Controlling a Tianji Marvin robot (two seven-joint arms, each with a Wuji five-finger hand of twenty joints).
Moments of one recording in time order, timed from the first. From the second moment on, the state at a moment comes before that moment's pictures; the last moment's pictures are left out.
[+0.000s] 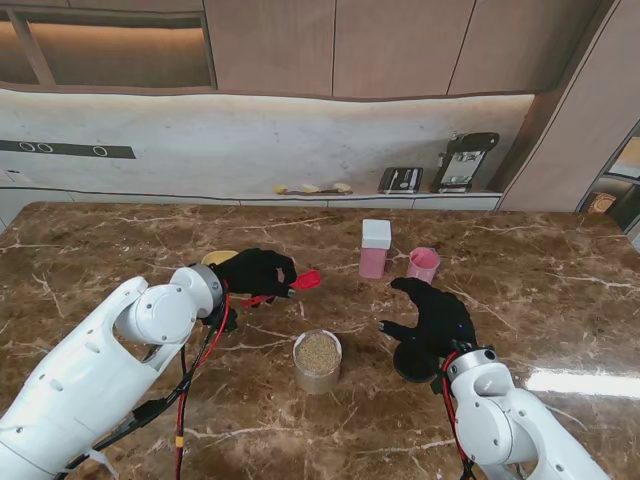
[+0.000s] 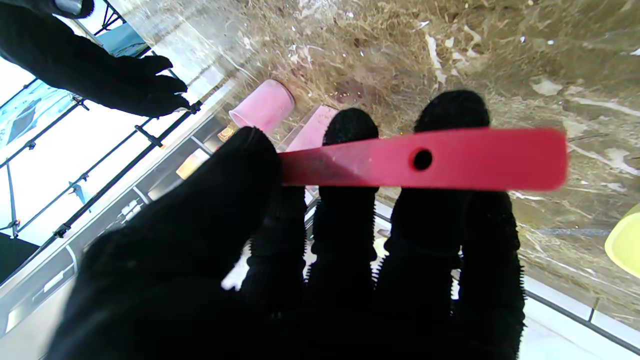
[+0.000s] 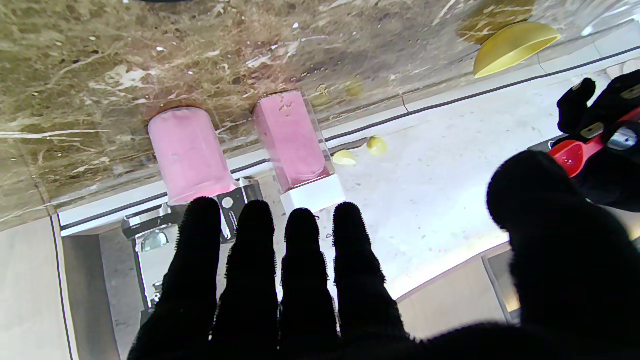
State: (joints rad) left arm 1.24 -1.07 -1.01 -1.54 0.38 0.04 -0.33; right arm -1.79 -1.10 1.30 -1.76 -0.82 0.08 -0.15; left_hand 0.79 -0.47 0.73 -0.28 0.70 -0.10 0.96 1.02 1.22 0.06 0.77 0.71 1.20 0.27 0.82 0.68 0.33 0.34 1.15 0.73; right_hand 0.26 -0.42 0.65 -0.08 0.36 0.04 0.22 0.60 0.43 0.02 0.18 0.28 0.46 0.00 0.15 0.26 0.24 0.02 0.61 0.37
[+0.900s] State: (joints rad) left arm 1.24 -1.05 -1.02 -1.54 0.31 -0.01 -0.45; right arm -1.79 -1.10 1.30 -1.76 -0.82 0.08 -0.15; left_hand 0.81 -0.44 0.67 -0.28 0.69 -0.06 1.00 1.03 1.16 0.14 0.66 0.58 1.21 0.33 0.84 0.66 0.49 0.40 1.20 0.56; right_hand 0.26 -0.41 0.64 -0.08 0.36 0.04 0.22 0.60 0.43 0.02 0.18 0.28 0.46 0.00 0.16 0.26 0.25 0.02 0.61 0.37
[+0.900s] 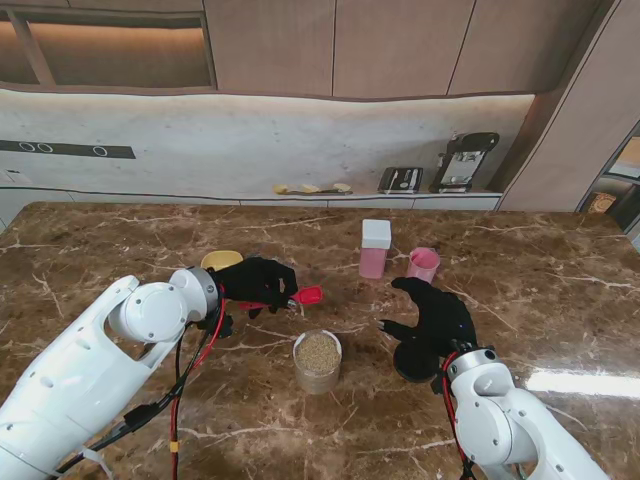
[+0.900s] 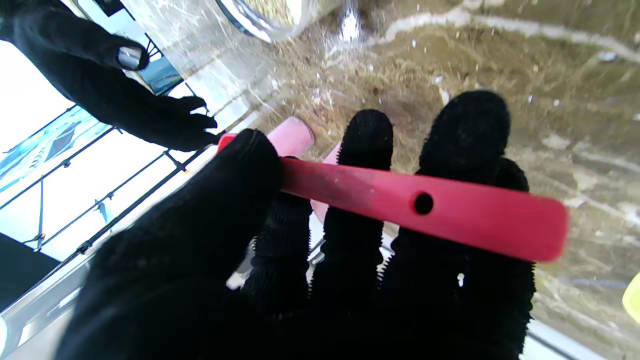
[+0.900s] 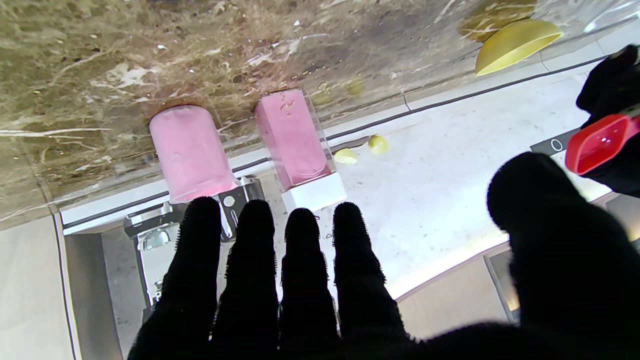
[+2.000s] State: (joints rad) left arm 1.25 -1.04 -1.02 -1.55 0.30 -0.13 -0.50; right arm -1.79 -1.11 1.31 -1.76 -0.83 0.09 -0.16; left_hand 1.10 -0.19 0.01 -0.11 0.55 -0.02 1.12 0.82 1.27 0.00 1.09 1.07 1.23 0.31 1.54 0.92 0.58 0.43 1.35 0.85; right_hand 0.26 -0.40 0.63 -0.08 0.36 0.04 0.22 0.60 0.43 0.02 0.18 0.28 0.46 0.00 0.16 0.26 0.25 0.03 0.63 0.37
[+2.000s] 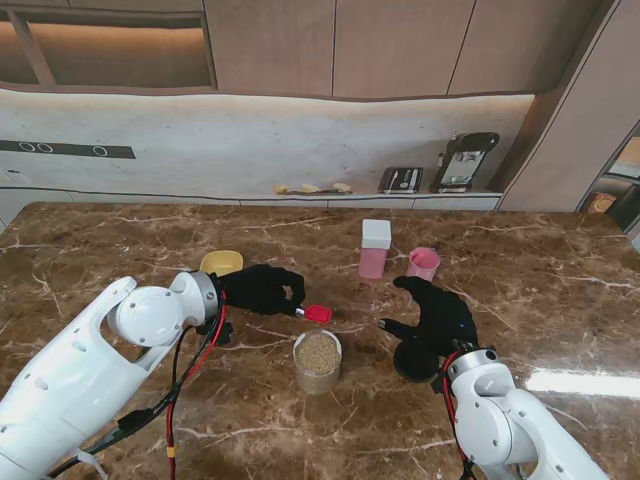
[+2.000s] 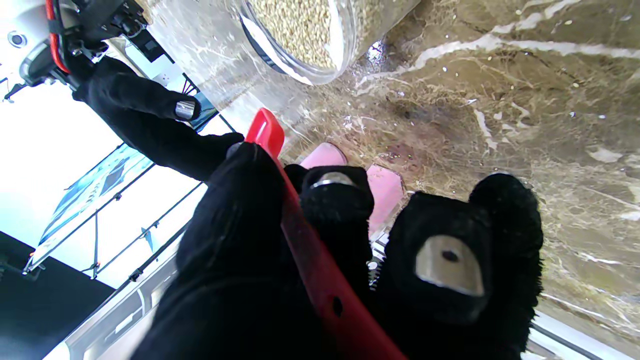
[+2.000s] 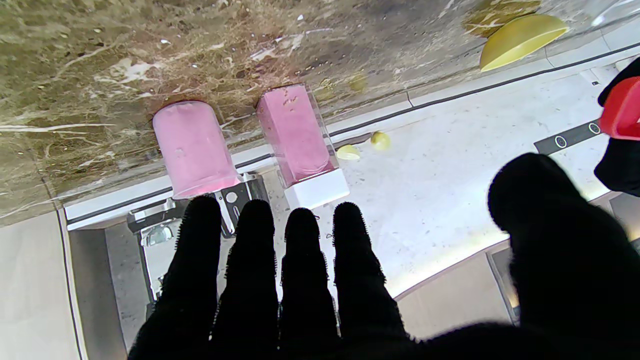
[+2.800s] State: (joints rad) left arm 1.42 -1.03 -1.14 -1.63 0.37 -0.18 -0.43; right arm -1.75 -1.12 1.36 -1.72 -0.82 0.09 -0.21; left_hand 1.10 -0.20 -0.02 -0.11 0.59 -0.04 1.12 0.83 1.27 0.00 1.09 1.07 1.23 0.33 1.54 0.94 0.62 0.43 1.36 0.88; right_hand 0.32 -0.60 0.66 -0.08 0.32 0.09 0.20 0.58 0.42 0.02 0.20 0.28 0.49 -0.01 0.16 0.26 0.28 0.01 0.63 0.36
